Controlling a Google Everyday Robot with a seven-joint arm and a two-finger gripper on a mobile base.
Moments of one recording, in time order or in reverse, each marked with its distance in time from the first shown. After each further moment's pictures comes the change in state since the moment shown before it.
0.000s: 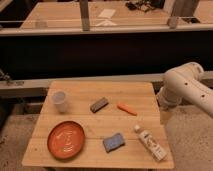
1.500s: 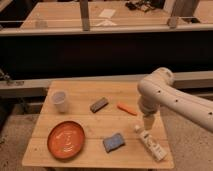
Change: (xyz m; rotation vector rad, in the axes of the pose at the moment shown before) arm -0.104 0.027 0.025 -0.040 0.035 -0.199
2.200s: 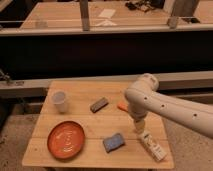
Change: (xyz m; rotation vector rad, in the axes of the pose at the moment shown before) arm -0.046 0.006 0.019 -0.003 -0.005 -0.144
